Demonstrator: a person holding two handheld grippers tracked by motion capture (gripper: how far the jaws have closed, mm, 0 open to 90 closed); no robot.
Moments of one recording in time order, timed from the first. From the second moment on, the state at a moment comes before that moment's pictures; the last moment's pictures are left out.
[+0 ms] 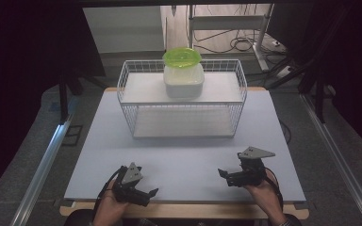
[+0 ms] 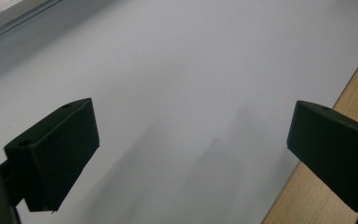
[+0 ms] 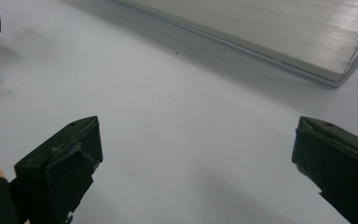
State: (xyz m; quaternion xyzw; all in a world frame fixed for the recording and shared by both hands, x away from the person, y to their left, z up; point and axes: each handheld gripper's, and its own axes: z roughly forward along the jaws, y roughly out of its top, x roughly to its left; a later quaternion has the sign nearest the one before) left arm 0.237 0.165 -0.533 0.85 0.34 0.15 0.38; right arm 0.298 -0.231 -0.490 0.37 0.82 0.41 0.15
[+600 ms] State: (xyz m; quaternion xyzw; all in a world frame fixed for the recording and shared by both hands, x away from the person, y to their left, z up) left arm 0.238 0.164 -0.535 0.85 0.34 0.15 0.38; right arm 0.298 -0.225 -0.513 0.37 0.84 0.36 0.13
